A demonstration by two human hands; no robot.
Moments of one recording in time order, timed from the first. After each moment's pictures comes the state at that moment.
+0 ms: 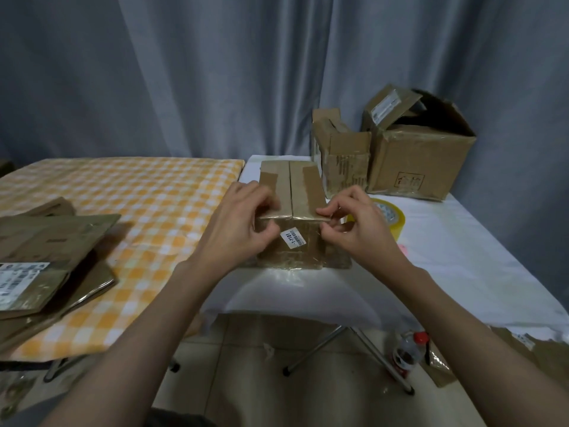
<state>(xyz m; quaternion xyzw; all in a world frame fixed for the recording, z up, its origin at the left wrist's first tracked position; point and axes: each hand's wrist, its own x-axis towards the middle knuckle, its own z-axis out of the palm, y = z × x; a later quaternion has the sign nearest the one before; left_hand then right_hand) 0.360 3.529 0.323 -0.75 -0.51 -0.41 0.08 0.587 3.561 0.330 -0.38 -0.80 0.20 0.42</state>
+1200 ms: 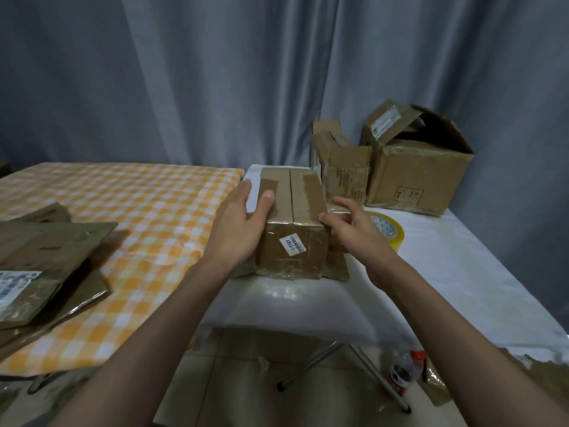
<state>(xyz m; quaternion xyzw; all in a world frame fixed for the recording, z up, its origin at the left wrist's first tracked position) 0.372 3.540 0.336 -0.58 -0.64 -0.49 -0.12 0.575 3.583 0.337 -0.48 -0.63 0.47 0.40</state>
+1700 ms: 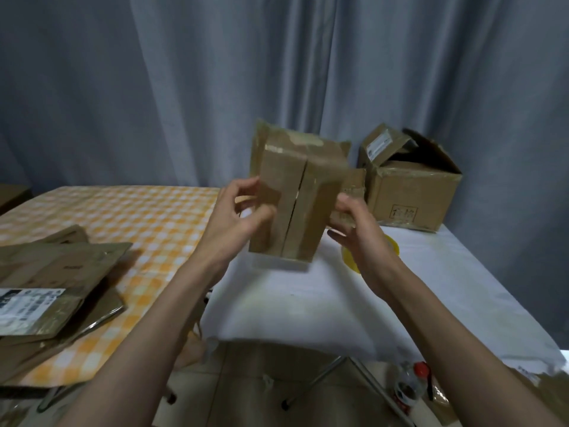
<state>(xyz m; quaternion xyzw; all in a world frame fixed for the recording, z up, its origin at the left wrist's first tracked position) 0.367 3.513 0.381 -0.57 -0.50 -0.59 -0.28 0.577 3.567 0.368 -0.37 -0.58 0.54 0.50</state>
